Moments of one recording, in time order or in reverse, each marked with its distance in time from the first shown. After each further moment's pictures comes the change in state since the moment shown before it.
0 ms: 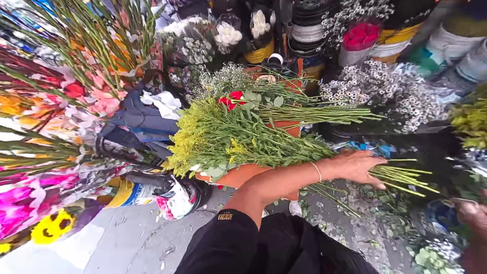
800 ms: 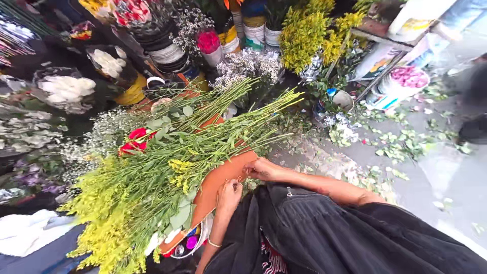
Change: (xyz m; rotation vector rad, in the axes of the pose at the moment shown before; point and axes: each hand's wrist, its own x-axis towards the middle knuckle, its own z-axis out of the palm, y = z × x) left_hand -0.310 -0.079 0.046 -0.039 0.029 -0.512; right_hand -0.154 0.027 0.243 -0.428 -0.824 -0.037
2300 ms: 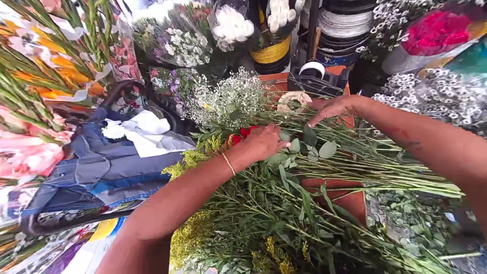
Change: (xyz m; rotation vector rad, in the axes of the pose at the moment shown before) left_hand 0.243 -0.118 -0.323 0.291 -0.076 -0.197; right_hand 0.566 0.031 -0.141 -0.253 -0.690 0.163
